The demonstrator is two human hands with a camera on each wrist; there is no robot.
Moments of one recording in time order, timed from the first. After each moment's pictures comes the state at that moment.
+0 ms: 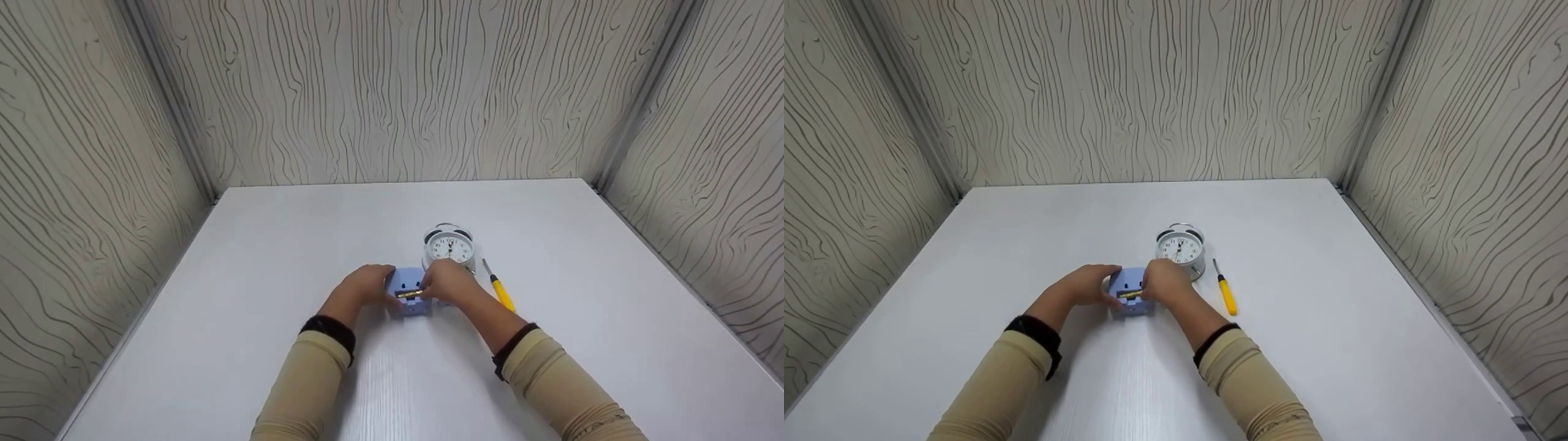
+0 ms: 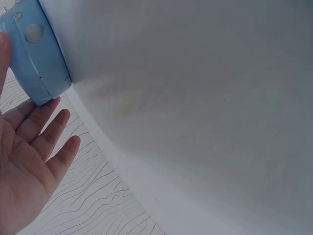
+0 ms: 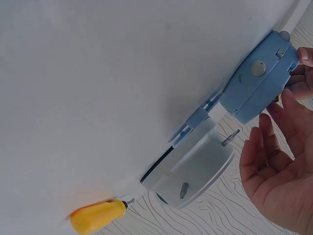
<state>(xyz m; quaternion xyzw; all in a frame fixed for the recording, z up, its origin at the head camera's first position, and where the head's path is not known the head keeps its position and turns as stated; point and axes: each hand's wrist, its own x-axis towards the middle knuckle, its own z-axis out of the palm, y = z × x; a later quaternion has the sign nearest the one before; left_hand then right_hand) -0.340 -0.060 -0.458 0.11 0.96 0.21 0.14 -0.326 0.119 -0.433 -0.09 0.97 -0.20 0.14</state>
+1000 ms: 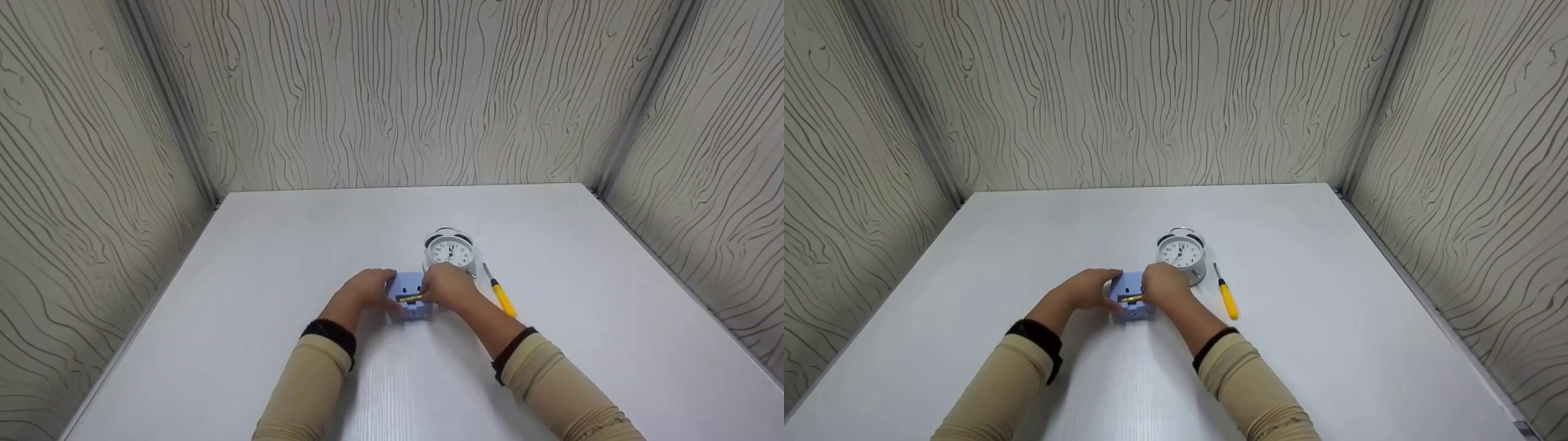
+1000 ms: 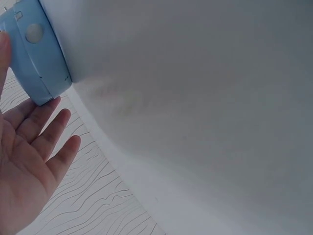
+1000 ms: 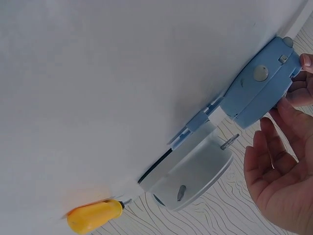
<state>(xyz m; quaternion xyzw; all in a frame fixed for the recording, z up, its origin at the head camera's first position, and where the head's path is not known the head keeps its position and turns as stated) -0.340 -0.060 -0.460 0.10 0.96 0.20 0.13 -0.326 0.116 -0.436 -0.13 0.98 -0.14 0.09</state>
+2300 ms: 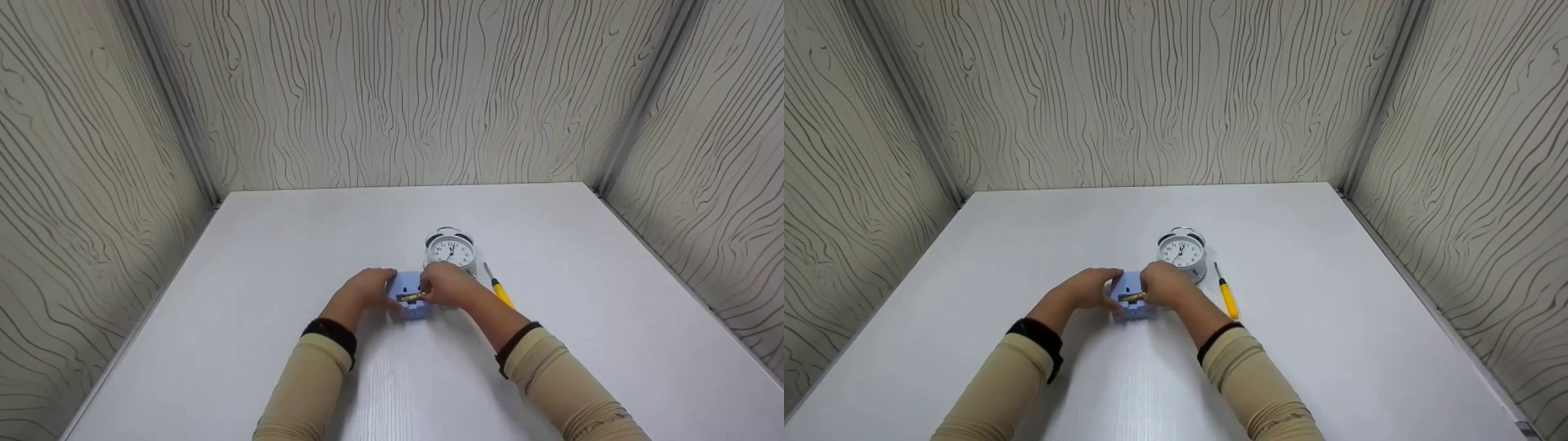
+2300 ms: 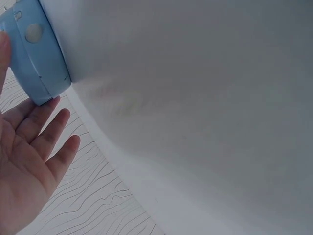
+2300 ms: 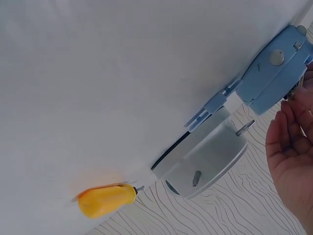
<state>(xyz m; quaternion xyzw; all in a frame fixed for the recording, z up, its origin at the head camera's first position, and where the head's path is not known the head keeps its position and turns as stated) -0.339 -0.060 -0.457 0.10 0.96 0.21 0.14 -0.336 0.126 -0.440 -0.26 0.96 -0.12 0.07</state>
